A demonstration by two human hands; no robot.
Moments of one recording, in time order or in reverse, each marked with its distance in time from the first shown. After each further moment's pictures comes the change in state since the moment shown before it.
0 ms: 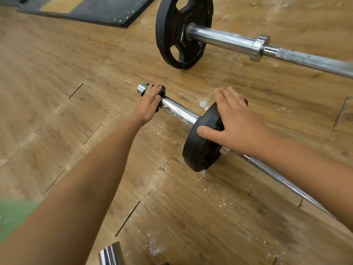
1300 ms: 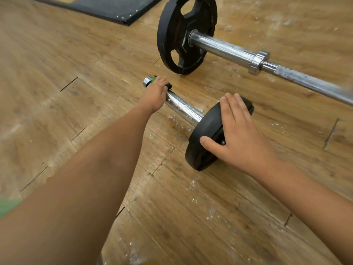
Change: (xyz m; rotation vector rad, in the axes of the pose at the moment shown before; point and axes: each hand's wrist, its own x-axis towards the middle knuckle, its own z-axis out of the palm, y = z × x) left_hand 0.053 0.033 0.009 0.179 0.051 0.017; right_hand -0.004 0.011 -0.003 -0.075 0.104 -0.009
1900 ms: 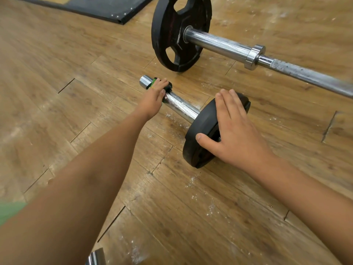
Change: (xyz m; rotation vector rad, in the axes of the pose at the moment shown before) left_hand -0.023 -0.001 0.013 -0.180 0.033 0.044; right_hand 0.000 -0.001 0.002 0.019 0.011 0.010
